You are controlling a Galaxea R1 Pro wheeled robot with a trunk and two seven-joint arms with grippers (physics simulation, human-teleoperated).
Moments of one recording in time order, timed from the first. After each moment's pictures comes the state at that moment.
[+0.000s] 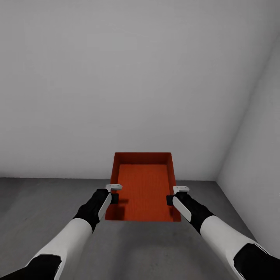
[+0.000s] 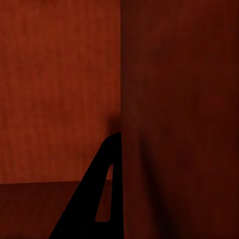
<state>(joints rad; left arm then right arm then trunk) -0.82 -0.15 -0.02 -0.59 0.07 0.64 0.21 -0.86 -0.03 0.61 -0.54 -0.72 0.51 -0.41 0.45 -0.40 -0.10</state>
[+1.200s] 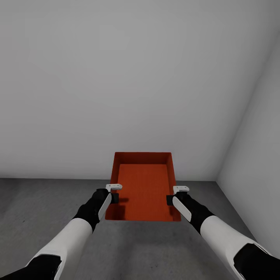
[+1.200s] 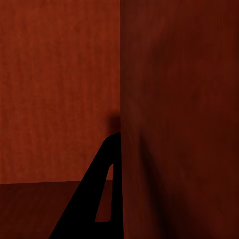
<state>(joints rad) -0.82 -0.15 -0.02 -0.60 0.07 0.64 0.21 -0.86 -0.03 0.61 -0.54 -0.72 0.50 -0.41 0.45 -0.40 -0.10</state>
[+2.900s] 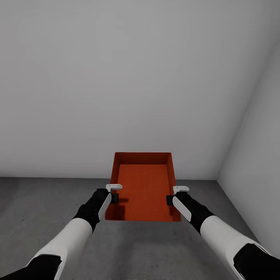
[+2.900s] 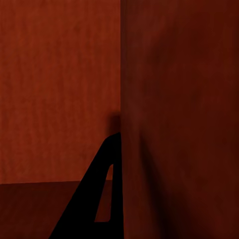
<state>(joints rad) -0.82 -0.15 -0.02 -0.60 0.06 0.65 0.20 -0.86 -0.03 0.61 -0.54 -0.72 0.51 -0.41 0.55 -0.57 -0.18</state>
